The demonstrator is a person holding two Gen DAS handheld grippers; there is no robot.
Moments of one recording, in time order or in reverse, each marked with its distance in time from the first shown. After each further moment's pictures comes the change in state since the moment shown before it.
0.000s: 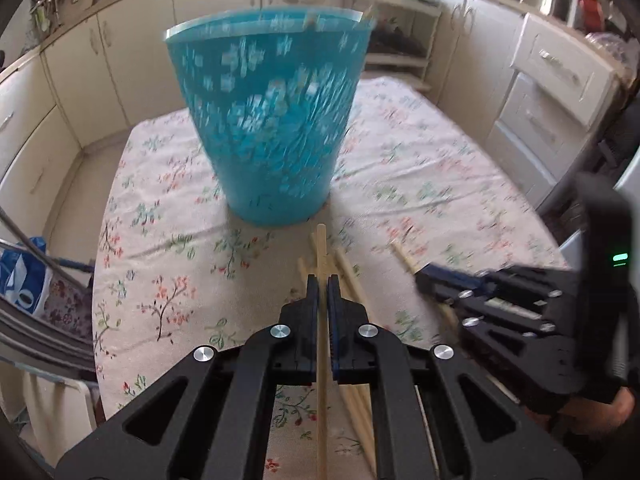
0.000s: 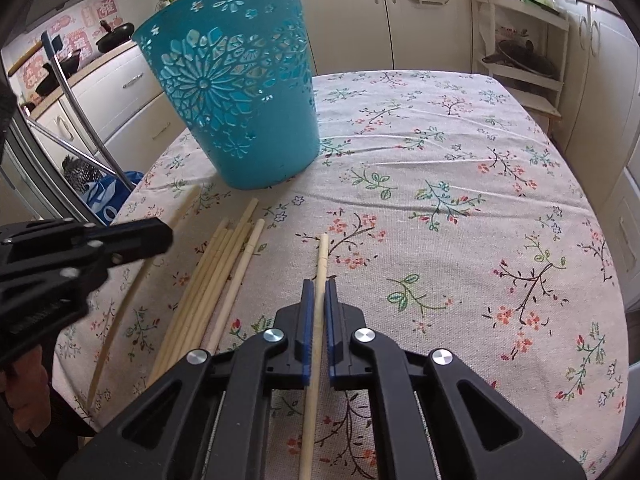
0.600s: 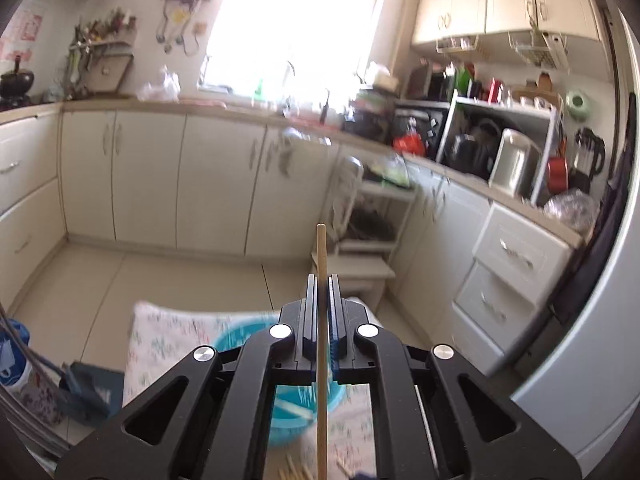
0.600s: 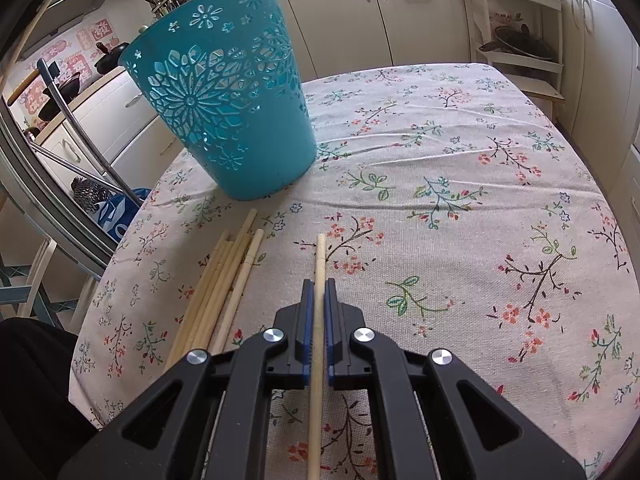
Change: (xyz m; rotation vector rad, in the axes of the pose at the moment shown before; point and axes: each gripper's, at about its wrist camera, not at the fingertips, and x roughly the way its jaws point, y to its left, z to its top) left arm -0.121 0.030 0.147 -0.132 -0.563 -0.101; right arm 0.001 -0.007 0.000 0.037 -0.017 0.037
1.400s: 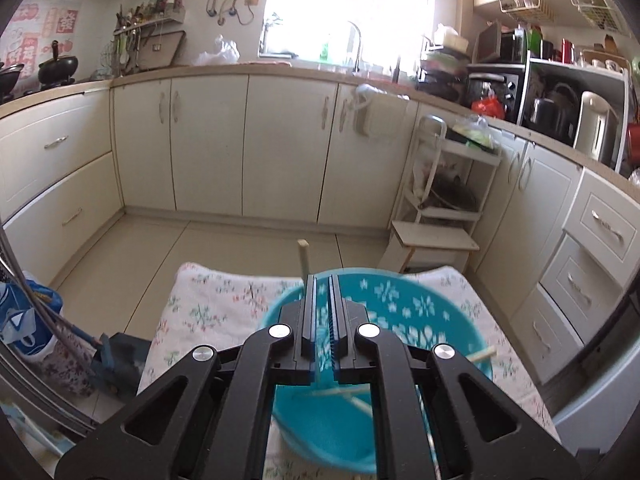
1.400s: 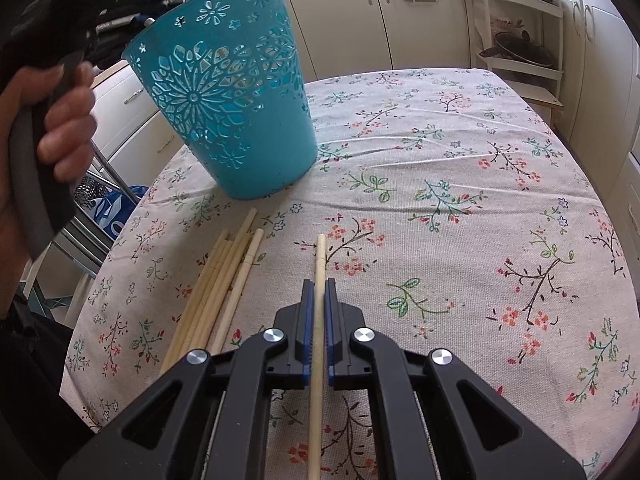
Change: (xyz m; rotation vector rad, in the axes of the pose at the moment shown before) left arm 0.085 0.036 -0.074 -0.002 0.124 0.269; right arm 0.001 0.002 0.001 -0.022 -0.005 -0.019
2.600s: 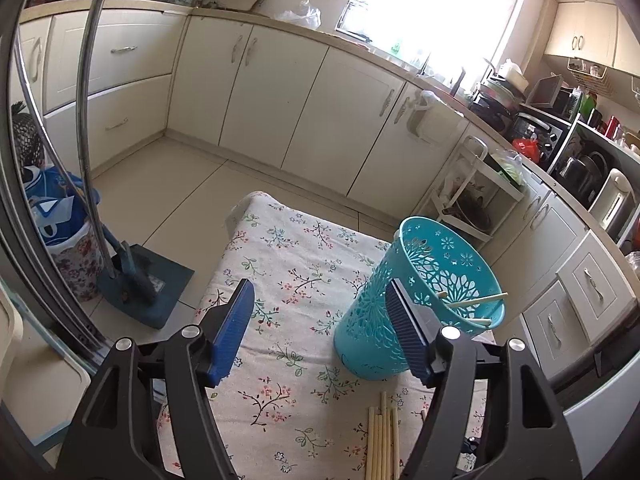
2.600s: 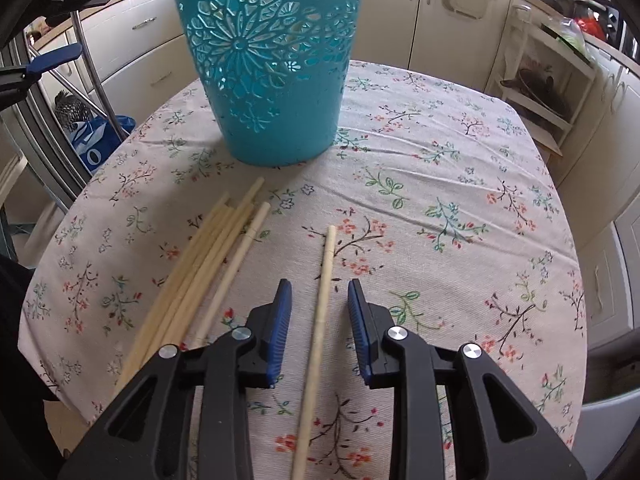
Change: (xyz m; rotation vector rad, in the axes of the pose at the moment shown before) left arm -0.080 0.103 -0.046 -0.305 0.089 0.026; right arm 0.009 0.031 0.011 -0.243 0.113 -0.155
